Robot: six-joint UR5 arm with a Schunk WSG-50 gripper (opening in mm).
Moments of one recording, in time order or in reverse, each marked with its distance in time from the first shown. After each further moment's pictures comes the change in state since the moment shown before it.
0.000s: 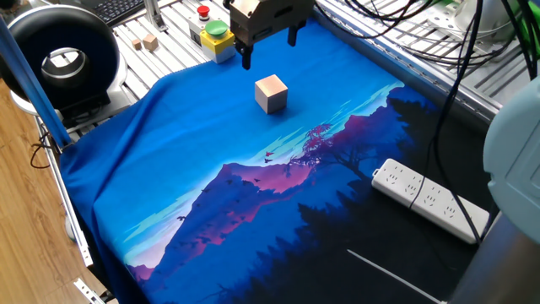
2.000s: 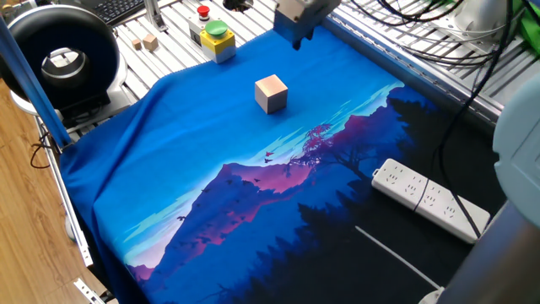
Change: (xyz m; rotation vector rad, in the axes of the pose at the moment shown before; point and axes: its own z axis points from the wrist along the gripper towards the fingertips) arm -0.018 -0.116 0.039 0.084 -0.150 -0.150
